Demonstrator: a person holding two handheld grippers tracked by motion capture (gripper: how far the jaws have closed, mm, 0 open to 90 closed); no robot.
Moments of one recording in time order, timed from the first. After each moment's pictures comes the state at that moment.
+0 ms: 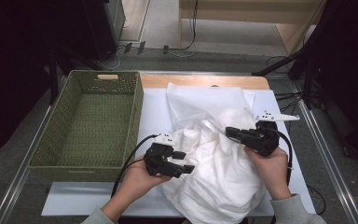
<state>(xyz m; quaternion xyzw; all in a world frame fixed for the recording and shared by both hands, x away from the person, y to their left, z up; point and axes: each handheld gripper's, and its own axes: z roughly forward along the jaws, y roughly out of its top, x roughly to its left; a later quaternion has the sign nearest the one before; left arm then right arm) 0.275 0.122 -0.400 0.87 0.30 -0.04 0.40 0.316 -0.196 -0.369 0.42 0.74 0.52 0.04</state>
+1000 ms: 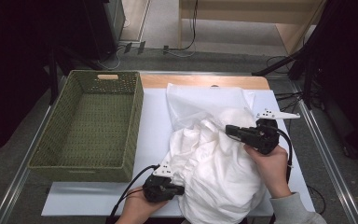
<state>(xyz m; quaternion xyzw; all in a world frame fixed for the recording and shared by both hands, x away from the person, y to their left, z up) 0.236 0.116 -0.471 0.86 0.31 -0.04 0.39 0.320 -0.197 -0.367 0.42 0.74 0.52 0.04</state>
